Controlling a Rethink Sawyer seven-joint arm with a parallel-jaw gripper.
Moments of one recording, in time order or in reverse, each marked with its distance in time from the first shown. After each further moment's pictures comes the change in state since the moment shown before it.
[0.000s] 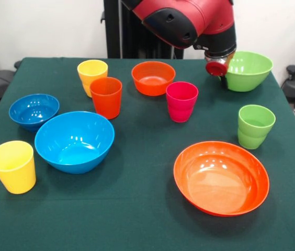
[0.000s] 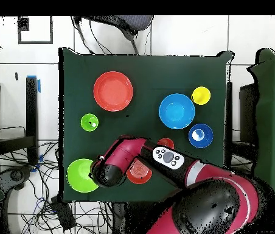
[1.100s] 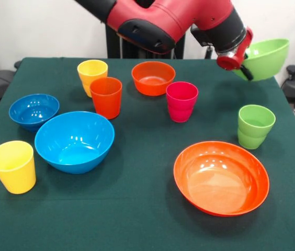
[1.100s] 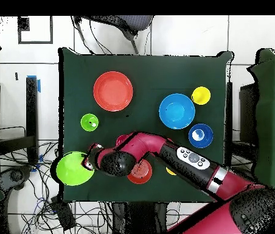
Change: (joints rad) arm -0.282 0.197 0.244 0.002 0.164 0.001 -0.173
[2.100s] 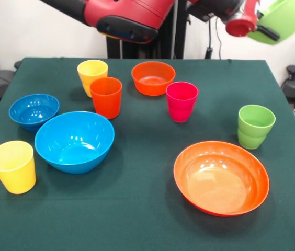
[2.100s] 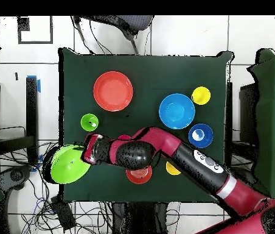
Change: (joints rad) arm -0.209 0.148 0.237 0.039 0.226 0.105 -0.303
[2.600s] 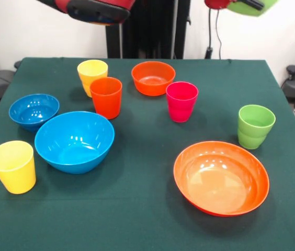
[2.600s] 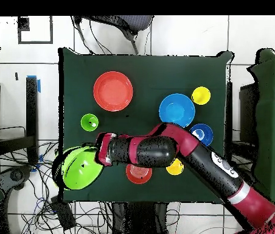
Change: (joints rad) arm -0.111 0.006 0.121 0.011 0.124 0.182 -0.068
